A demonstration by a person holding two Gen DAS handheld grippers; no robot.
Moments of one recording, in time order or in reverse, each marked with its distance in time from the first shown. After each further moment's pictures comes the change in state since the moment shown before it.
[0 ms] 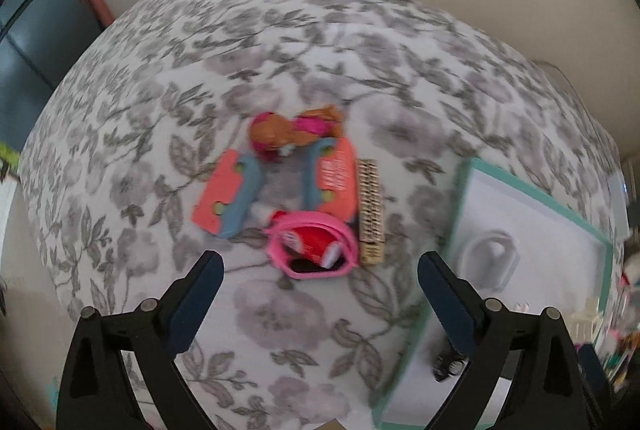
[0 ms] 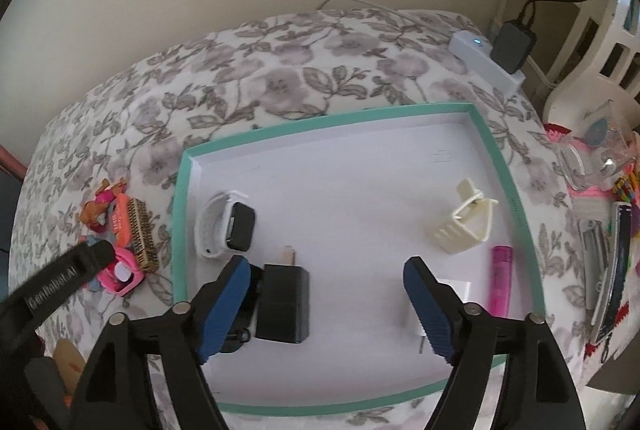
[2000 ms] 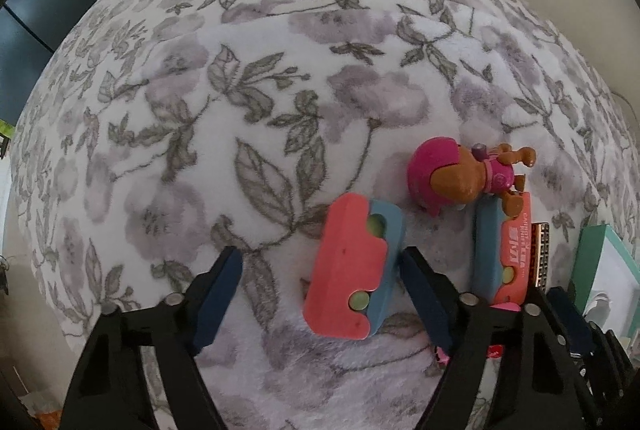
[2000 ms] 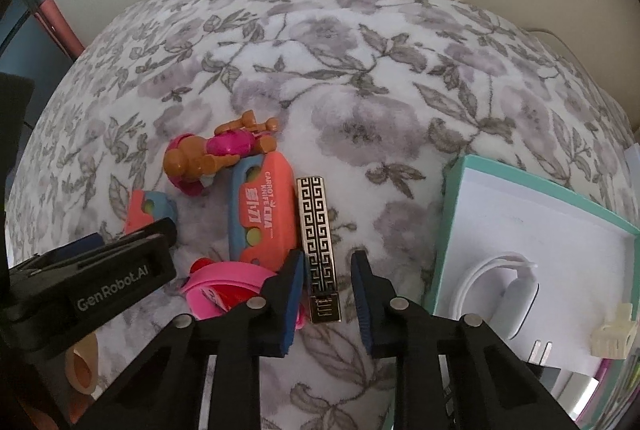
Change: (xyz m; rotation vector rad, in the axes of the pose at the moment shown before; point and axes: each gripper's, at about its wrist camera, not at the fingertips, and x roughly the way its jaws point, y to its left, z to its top) left arm 0.092 0.090 0.049 -0.047 0.123 0.022; right arm 0.076 0.190 0.004 -0.392 0.092 0.129
